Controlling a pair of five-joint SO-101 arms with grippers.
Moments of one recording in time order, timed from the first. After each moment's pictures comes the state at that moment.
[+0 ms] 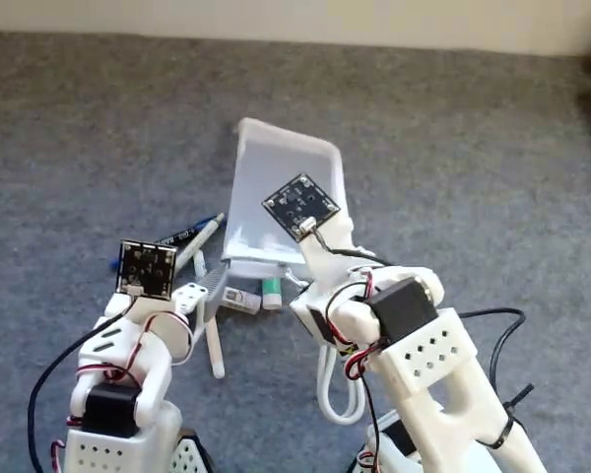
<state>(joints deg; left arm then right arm) 1.5 -103.6 86.6 56.0 2.2 -33.7 -45.7 34.8 81.0 13.1</state>
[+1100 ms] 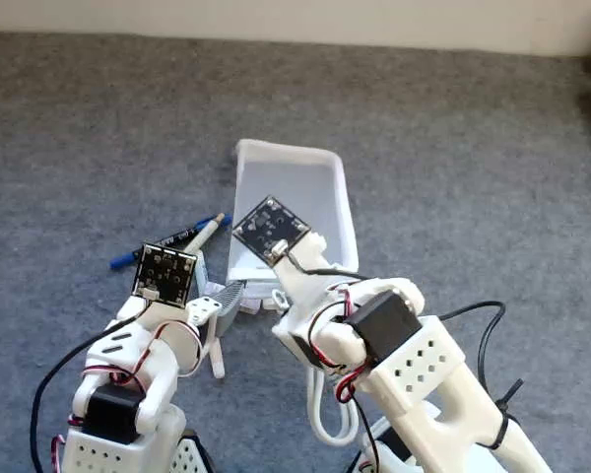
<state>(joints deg) 7.2 -103.6 85.2 61.4 2.2 -41.8 -46.1 33.4 84.1 10.8</state>
